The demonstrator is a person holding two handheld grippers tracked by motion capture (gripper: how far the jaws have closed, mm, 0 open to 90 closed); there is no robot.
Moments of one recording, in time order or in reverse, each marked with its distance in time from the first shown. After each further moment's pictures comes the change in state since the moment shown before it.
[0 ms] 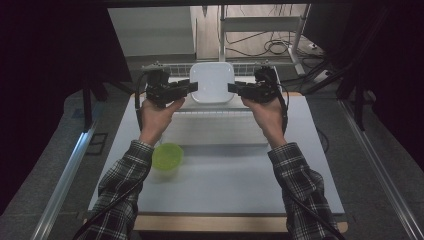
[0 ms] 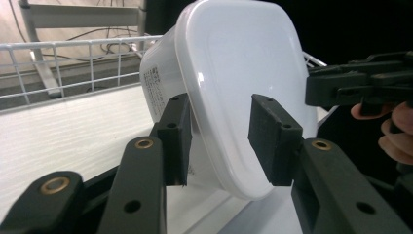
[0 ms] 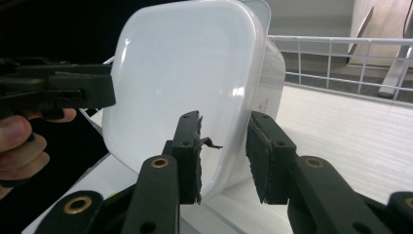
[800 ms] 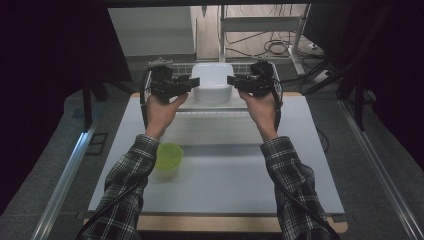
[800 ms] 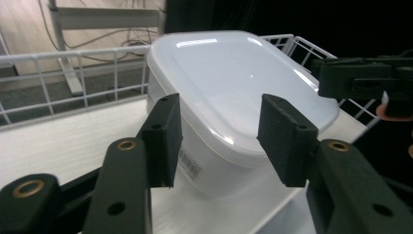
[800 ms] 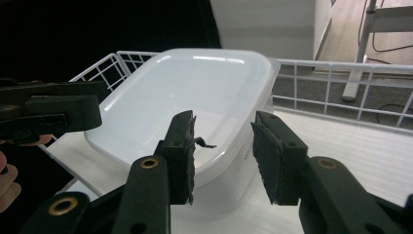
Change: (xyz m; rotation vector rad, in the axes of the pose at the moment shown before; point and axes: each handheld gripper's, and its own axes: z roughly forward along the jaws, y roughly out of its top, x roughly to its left) left arm 0.010 0.006 0.018 -0.020 0.082 -0.001; right arm -0.004 0.011 0.018 -0.044 -0.123 0.012
